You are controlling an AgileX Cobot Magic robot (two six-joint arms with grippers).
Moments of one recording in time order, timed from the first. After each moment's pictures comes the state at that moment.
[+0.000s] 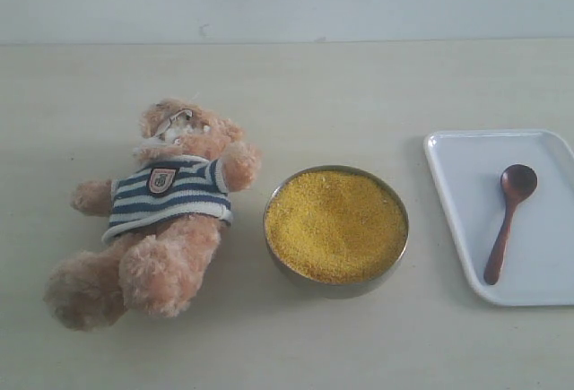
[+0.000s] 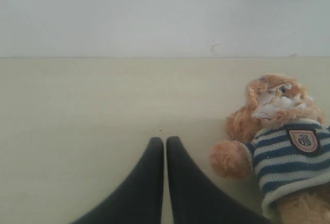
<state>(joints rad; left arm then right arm) 0.03 0.00 0.00 -0.06 0.26 0.00 0.22 0.00 0.00 0.02 -0.29 0.41</state>
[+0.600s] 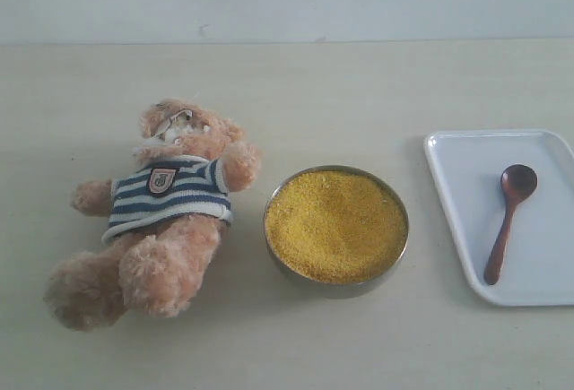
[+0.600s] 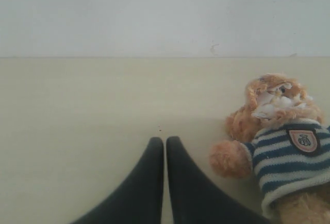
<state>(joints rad) 0.03 0.00 0.00 -0.06 0.26 0.00 0.34 0.11 -0.53 -0.14 0.69 0.52</state>
